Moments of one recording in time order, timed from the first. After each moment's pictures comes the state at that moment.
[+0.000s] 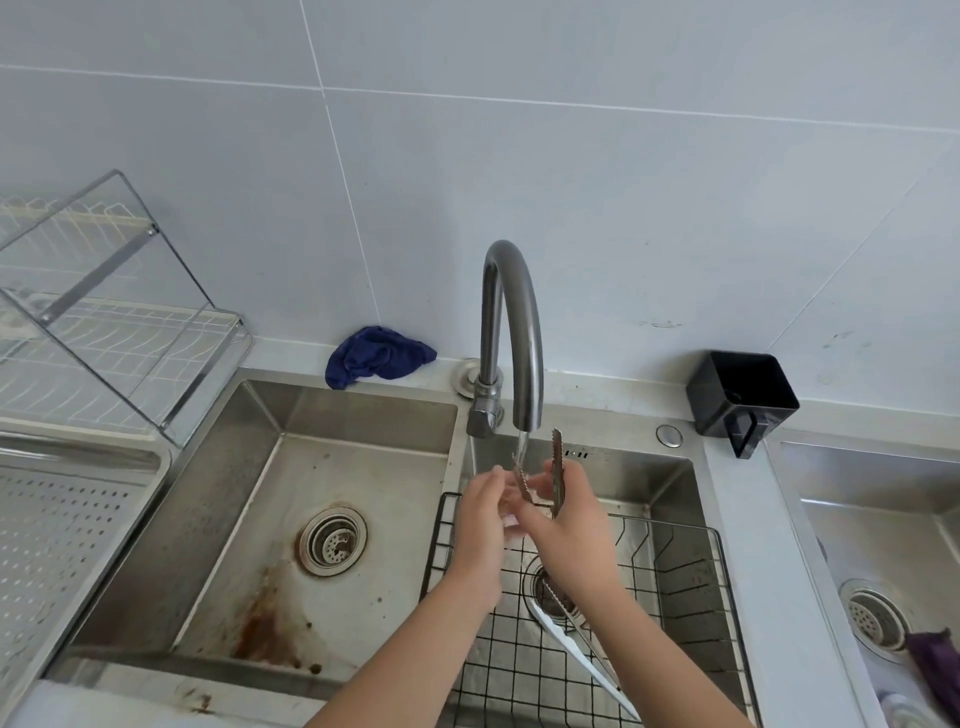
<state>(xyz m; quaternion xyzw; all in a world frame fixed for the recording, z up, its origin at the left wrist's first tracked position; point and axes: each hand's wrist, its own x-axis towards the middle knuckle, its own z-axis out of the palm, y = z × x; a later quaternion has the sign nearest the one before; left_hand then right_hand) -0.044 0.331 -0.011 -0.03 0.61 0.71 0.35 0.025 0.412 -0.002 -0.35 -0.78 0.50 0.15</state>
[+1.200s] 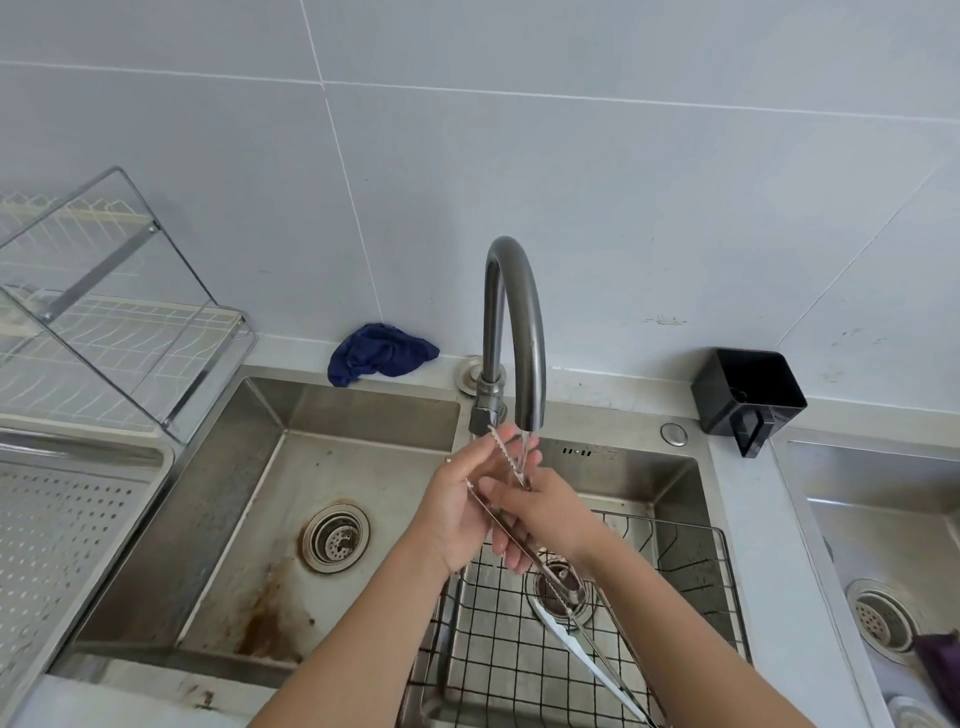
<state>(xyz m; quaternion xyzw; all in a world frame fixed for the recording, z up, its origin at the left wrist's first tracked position) -0.094 0.315 0.007 0.01 0.43 0.76 0.49 -0.003 0.425 0.016 -0.21 -0.70 0.68 -0.09</state>
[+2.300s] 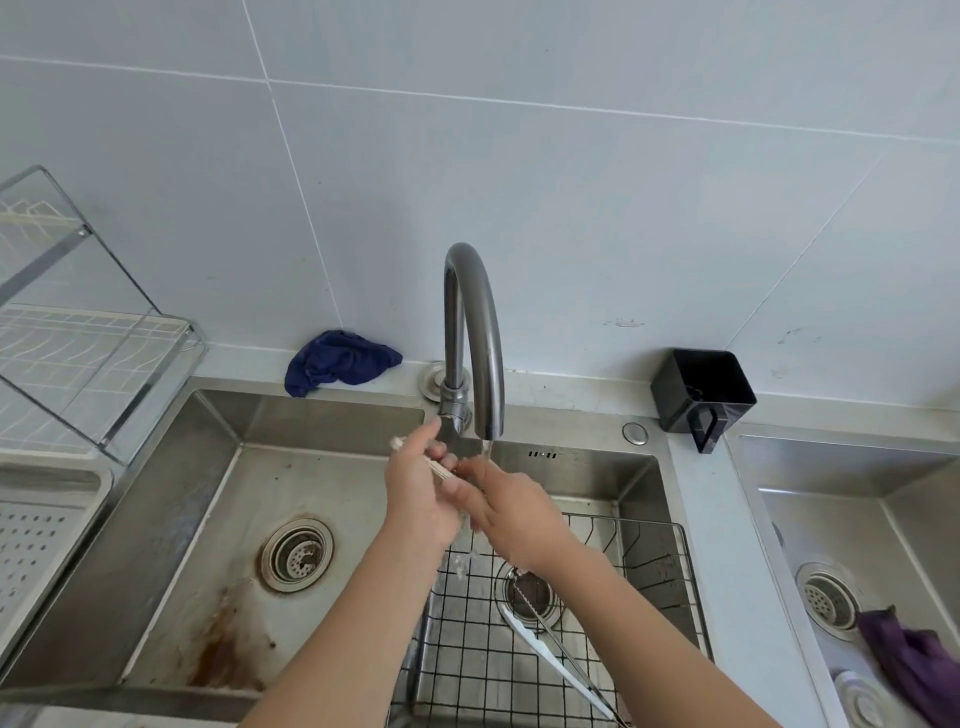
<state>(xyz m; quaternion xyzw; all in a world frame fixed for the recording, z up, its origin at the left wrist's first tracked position) -0.100 0.346 0.012 -0.18 0.41 0.82 0.35 -0.004 0.427 0.019 -0.19 -0.91 0.37 -0.03</state>
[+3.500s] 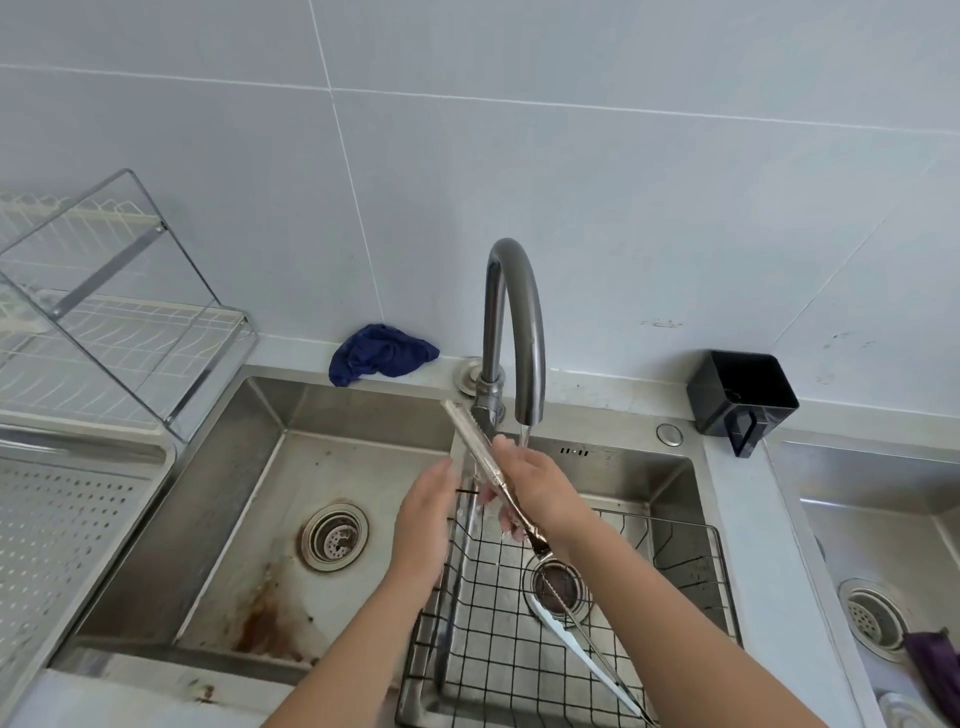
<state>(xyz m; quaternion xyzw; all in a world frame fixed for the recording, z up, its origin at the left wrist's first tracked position) -0.075 0.276 -0.027 0.07 0.74 0.62 0.25 -0.016 0.419 0.019 -0.29 -0.66 0.70 -0.04</state>
